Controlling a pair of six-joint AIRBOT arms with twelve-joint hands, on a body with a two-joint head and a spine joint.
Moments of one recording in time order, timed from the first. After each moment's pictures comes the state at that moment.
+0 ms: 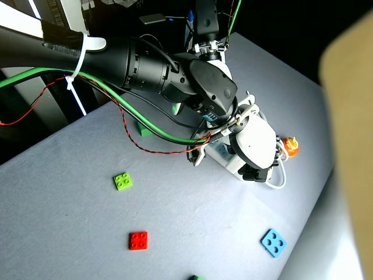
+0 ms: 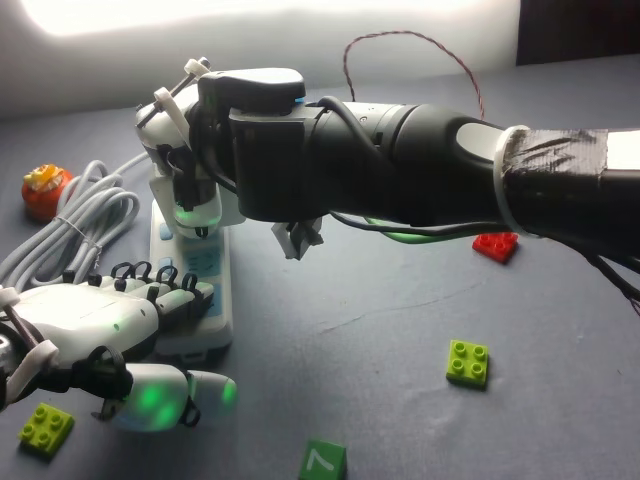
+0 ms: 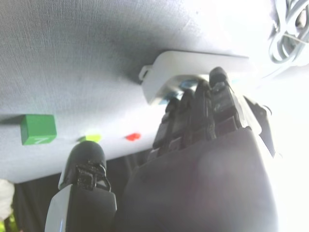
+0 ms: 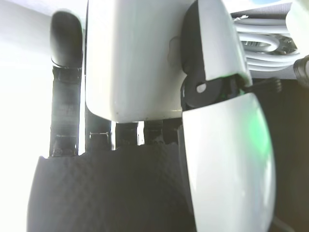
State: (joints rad) left arm 0.70 -0.82 0.75 -1.43 -0.36 2.10; right arm -0.13 -2.01 1.79 2.03 0.41 -2.92
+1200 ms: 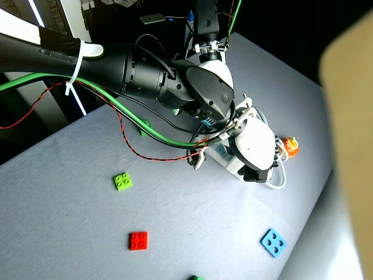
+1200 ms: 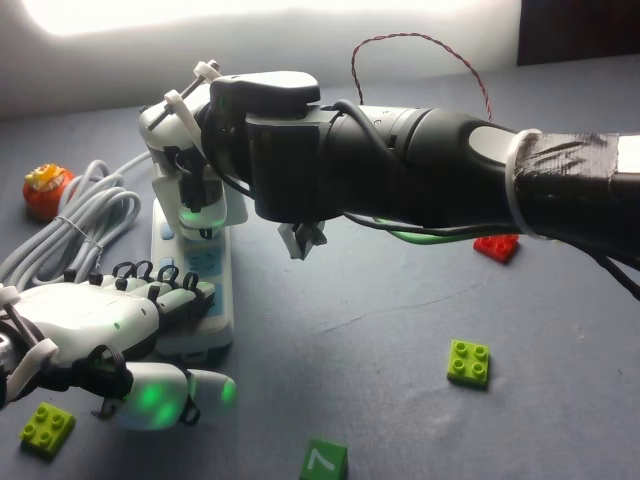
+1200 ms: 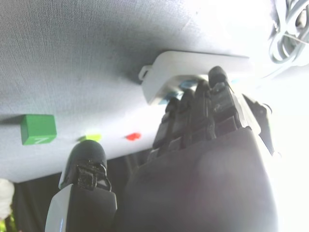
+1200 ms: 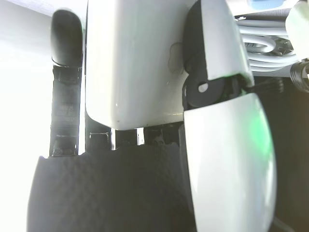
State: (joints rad) left arm 0.70 -0.82 0.76 -1.43 -0.36 2.10; right arm -0.14 -1.99 1.79 2.02 0.36 -2.91
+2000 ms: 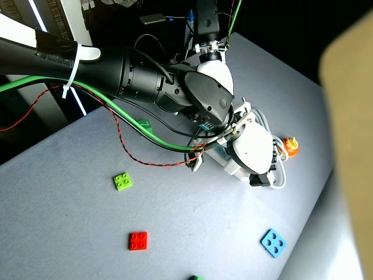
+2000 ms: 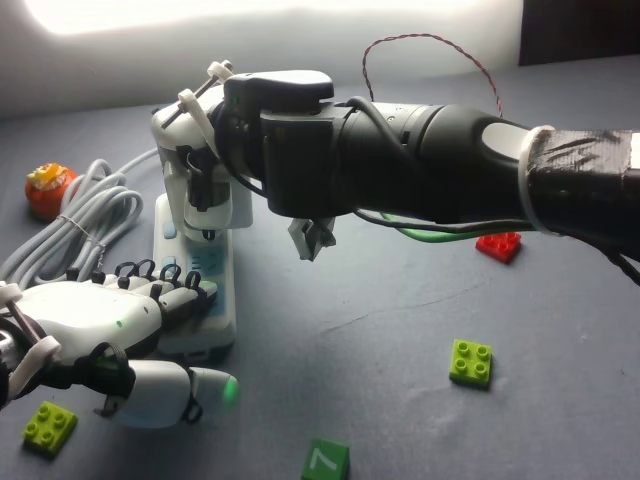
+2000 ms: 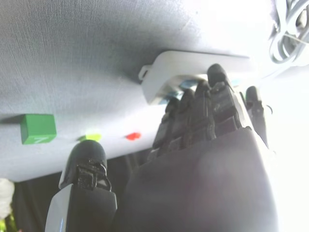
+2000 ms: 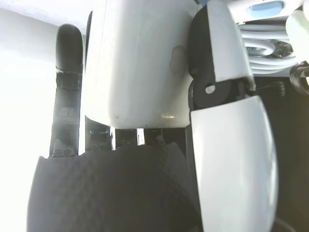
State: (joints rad) left arm 0.69 -0.83 0.76 -1.44 -0.35 2.10; right arm -0.14 -1.97 1.79 2.03 0.35 -2.91
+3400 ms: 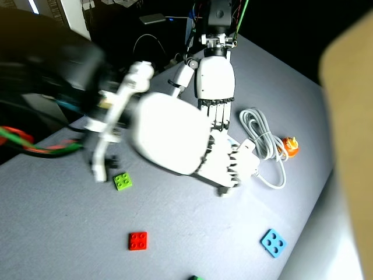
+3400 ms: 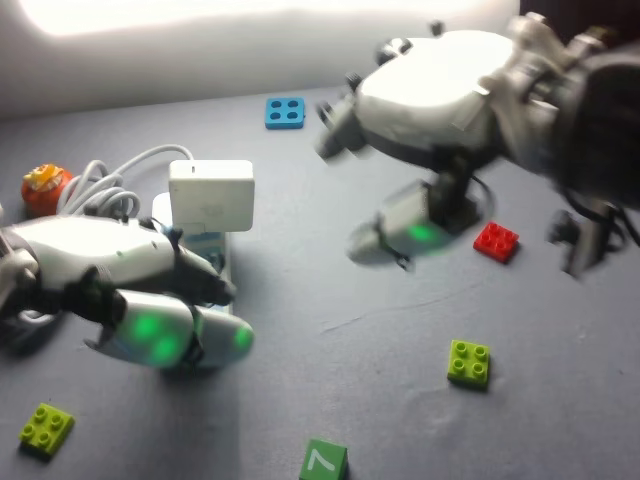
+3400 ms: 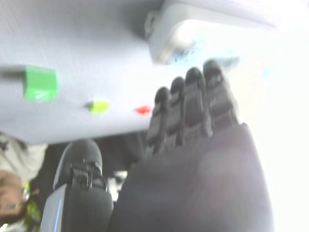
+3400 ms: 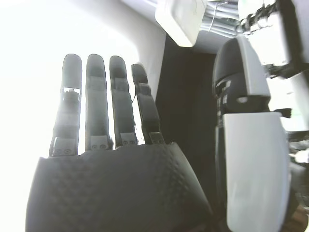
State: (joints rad) left arm 0.45 -0.73 0.81 -1.50 -0.11 2.22; right arm -0.09 -1.10 0.79 1.79 0.44 -2.82
